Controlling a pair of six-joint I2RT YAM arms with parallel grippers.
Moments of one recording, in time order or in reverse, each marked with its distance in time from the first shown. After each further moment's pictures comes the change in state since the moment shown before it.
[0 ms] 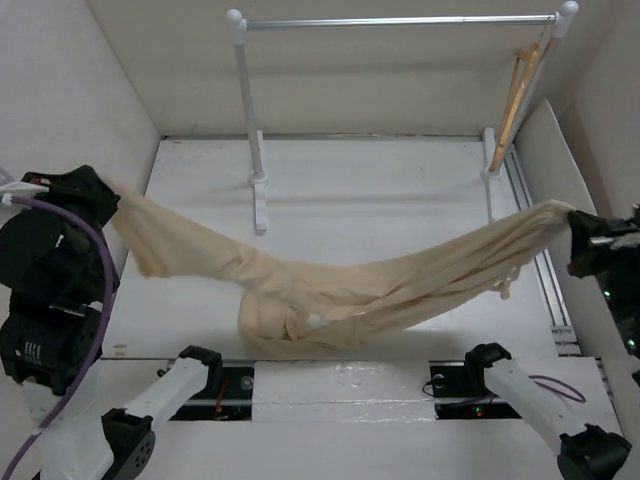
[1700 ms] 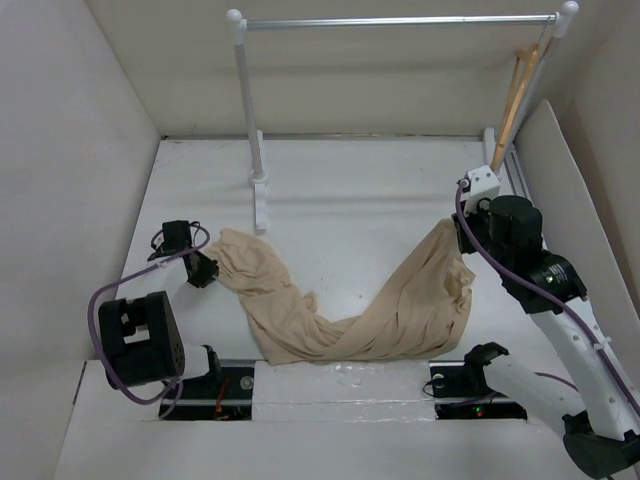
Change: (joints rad) left arm 0.459 0.424 -1.204 0.454 0.694 -0.167; right arm 0.102 0.109 -0.634 0.324 -0.028 0.047
